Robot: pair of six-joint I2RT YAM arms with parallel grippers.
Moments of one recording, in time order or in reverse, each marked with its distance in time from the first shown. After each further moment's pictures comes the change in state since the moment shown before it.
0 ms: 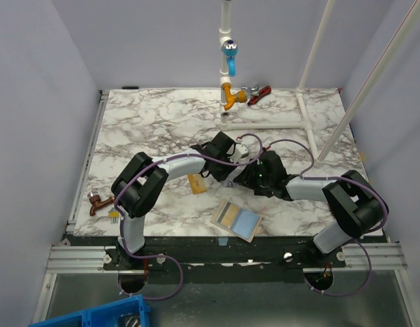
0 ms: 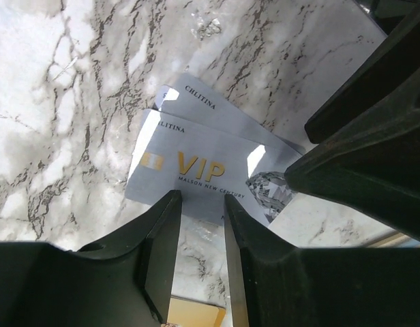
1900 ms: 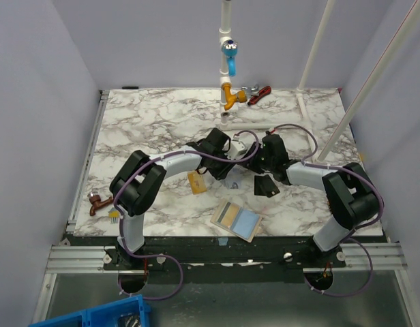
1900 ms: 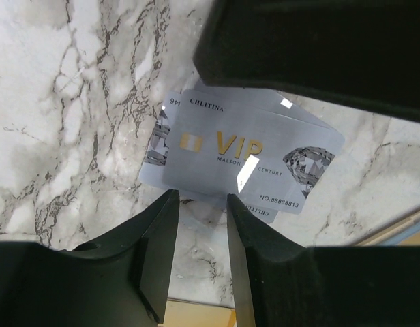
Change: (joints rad) left arm 0.052 0.002 -0.002 0.006 0.126 0.045; right arm -0.111 0.071 0.184 -0.069 0.015 -0.071
